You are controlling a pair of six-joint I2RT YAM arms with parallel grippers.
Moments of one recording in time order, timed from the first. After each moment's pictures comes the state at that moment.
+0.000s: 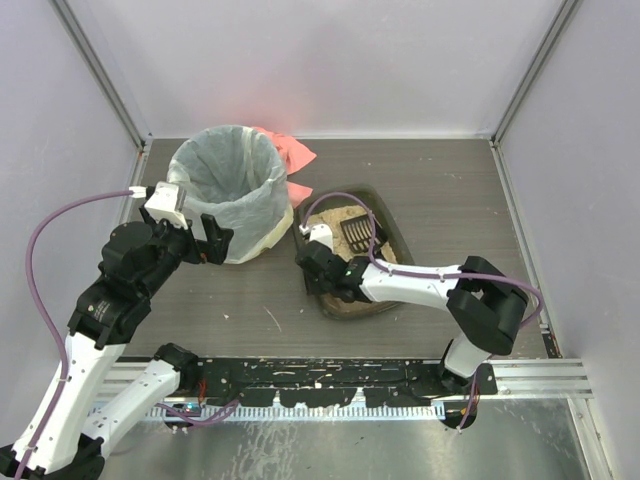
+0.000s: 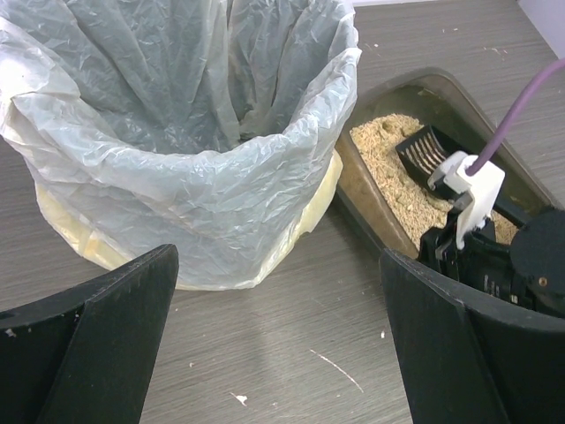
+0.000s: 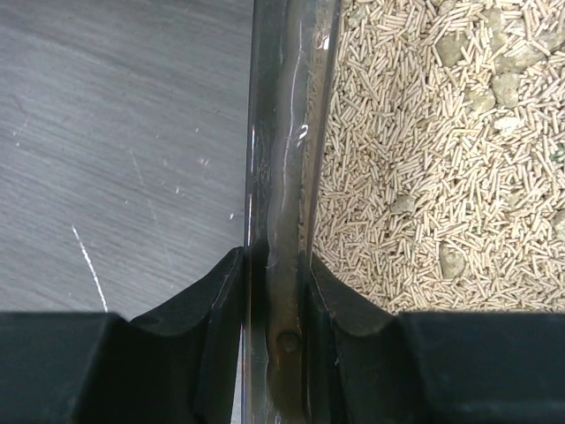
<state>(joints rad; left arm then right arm) -0.42 0.67 1.03 -0.62 -0.07 -0.18 1.01 1.62 0.97 -0.22 0.32 0.60</state>
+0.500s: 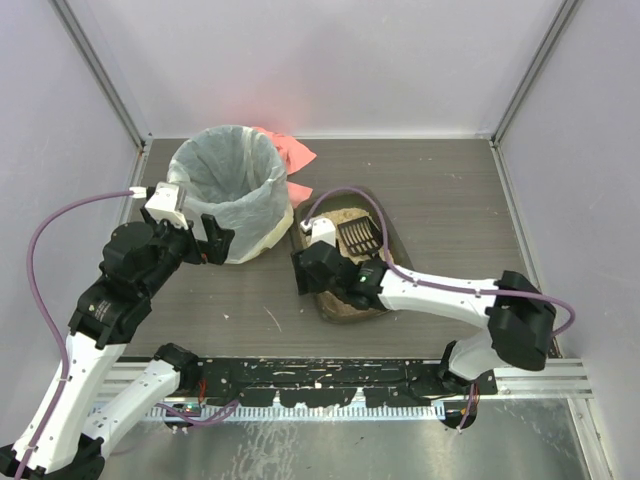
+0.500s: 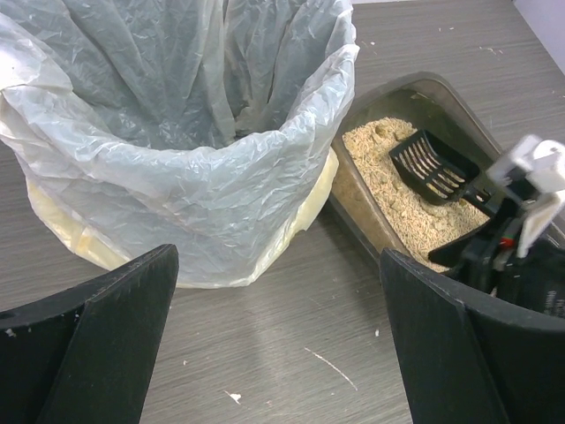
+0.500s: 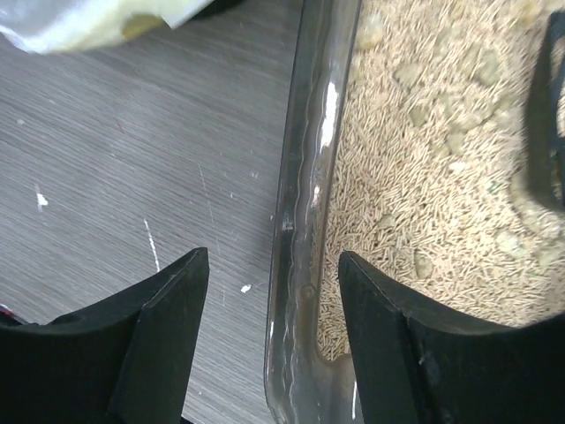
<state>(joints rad) -0.42 0.67 1.02 -0.62 -0.06 -0.19 1.09 1.48 0.97 -0.24 0.39 0.58</state>
